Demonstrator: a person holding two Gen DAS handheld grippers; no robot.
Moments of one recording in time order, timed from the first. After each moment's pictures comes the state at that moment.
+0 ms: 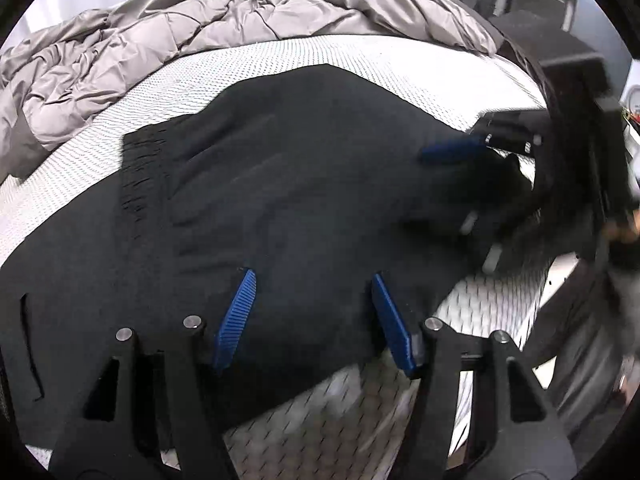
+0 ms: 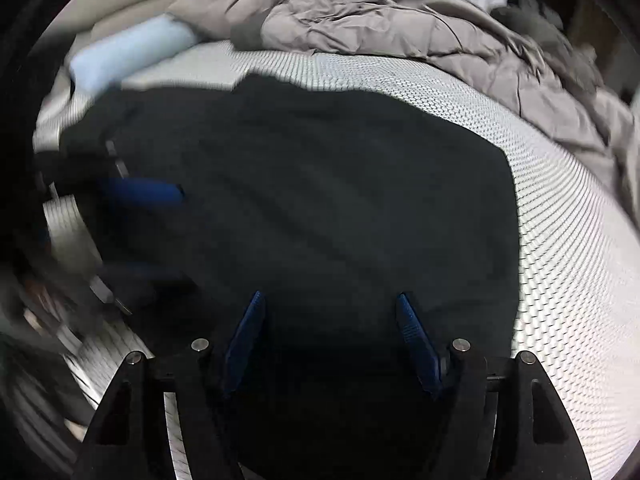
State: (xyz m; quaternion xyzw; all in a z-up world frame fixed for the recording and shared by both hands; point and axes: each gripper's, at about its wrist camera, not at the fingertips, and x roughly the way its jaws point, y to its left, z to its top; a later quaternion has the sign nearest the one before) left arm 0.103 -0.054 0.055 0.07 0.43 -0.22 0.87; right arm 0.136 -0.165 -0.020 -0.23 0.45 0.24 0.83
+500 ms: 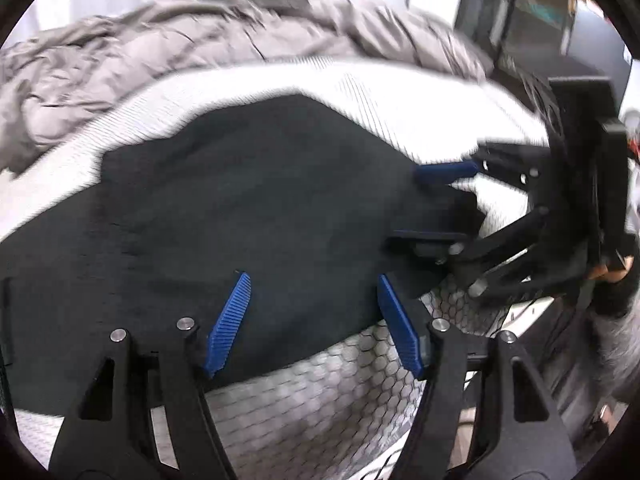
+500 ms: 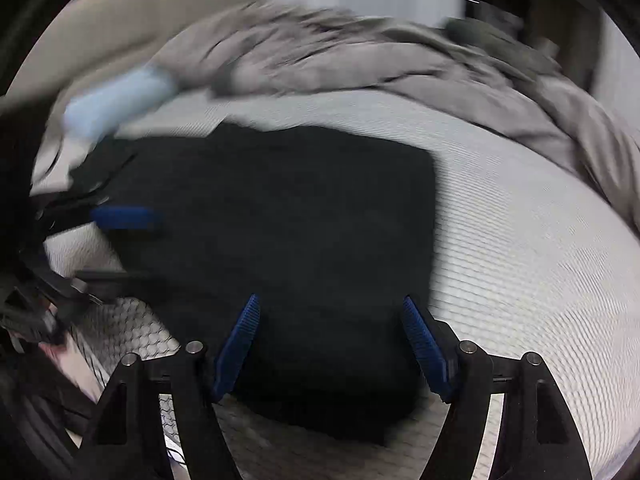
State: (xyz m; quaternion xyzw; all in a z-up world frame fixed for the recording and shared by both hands) left arm 0.093 -0.105 0.061 0.05 0.42 -0.22 0.88; right arm 0.116 -0.214 0.002 -0.19 0.41 0.22 0.86
